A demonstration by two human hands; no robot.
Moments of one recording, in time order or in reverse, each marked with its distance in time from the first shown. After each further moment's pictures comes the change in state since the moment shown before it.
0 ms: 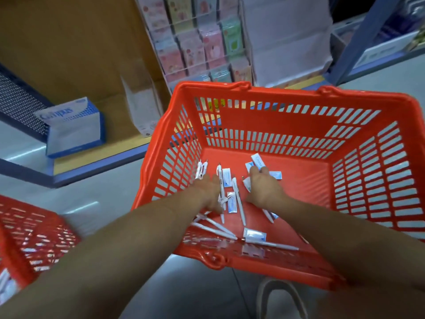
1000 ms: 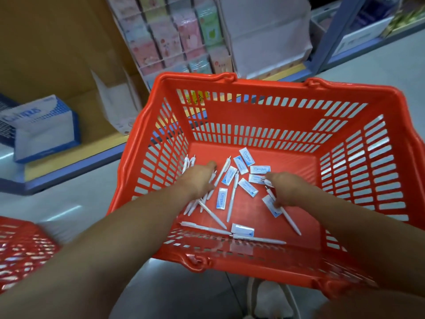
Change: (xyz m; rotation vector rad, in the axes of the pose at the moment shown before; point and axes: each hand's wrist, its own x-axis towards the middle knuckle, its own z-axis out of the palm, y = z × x) left_hand 0.039 -0.005 0.011 -0.227 0.254 0.083; right_hand -0.017 0.072 -0.033 -0.342 -0.268 0.015
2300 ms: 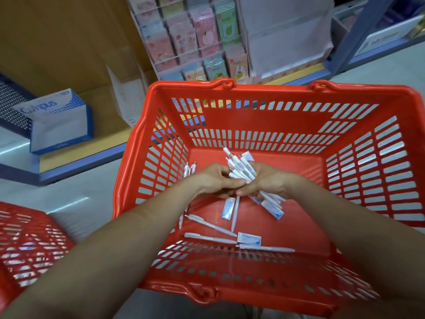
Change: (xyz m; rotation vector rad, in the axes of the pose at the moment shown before) left_hand -0.015 0.019 -0.021 -1.028 -0.295 -0.157; right_hand 0.014 -0.051 -0.025 1.242 -0.327 -0.349
